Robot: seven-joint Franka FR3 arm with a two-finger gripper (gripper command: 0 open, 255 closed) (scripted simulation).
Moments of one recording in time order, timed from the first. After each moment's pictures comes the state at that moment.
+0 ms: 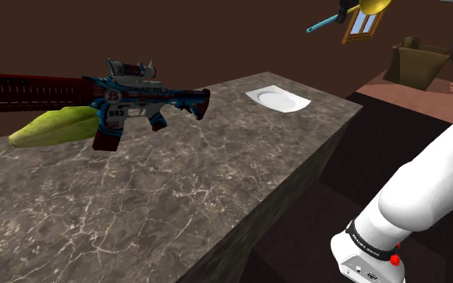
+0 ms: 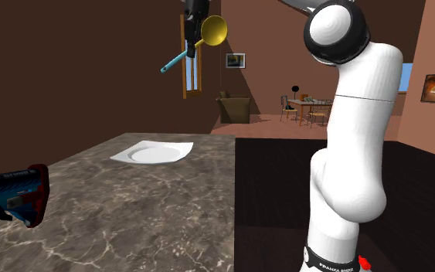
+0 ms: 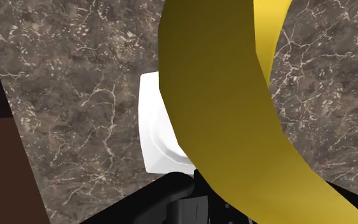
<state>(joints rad) -0.12 -0.11 -0.40 -1.18 0.10 1.17 -0.41</state>
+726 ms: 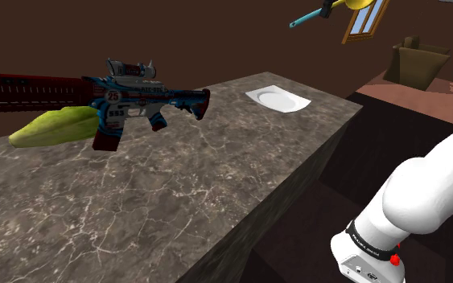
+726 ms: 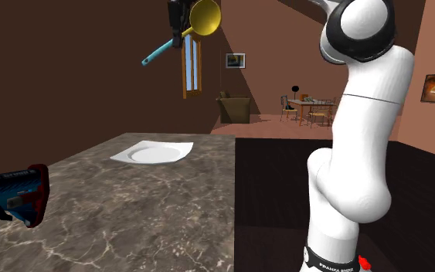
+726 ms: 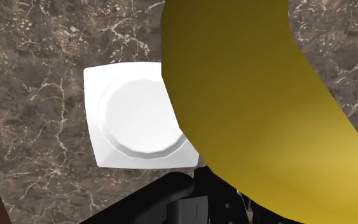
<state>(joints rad) -0.02 -0.20 -0.24 -1.25 0.06 1.18 -0.17</state>
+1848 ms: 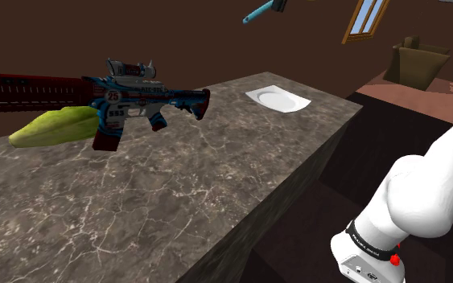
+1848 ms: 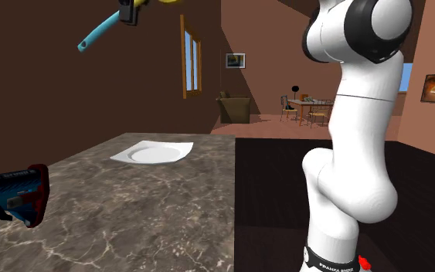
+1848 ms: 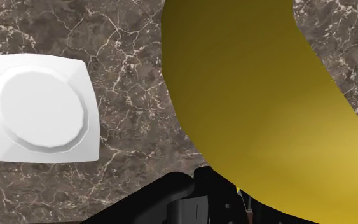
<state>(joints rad) 0.13 -0.14 0.07 -1.19 0.05 1.21 0.29</state>
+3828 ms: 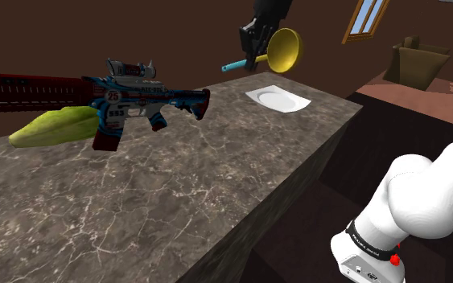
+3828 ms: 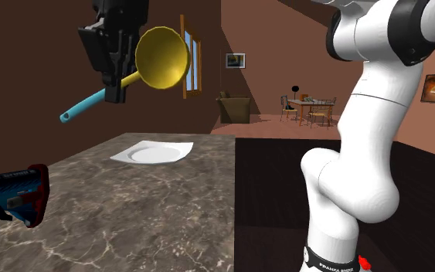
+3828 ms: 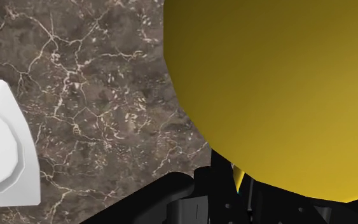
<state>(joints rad) 0.19 -0.33 0.14 -1.77 0.06 1.61 0.39</state>
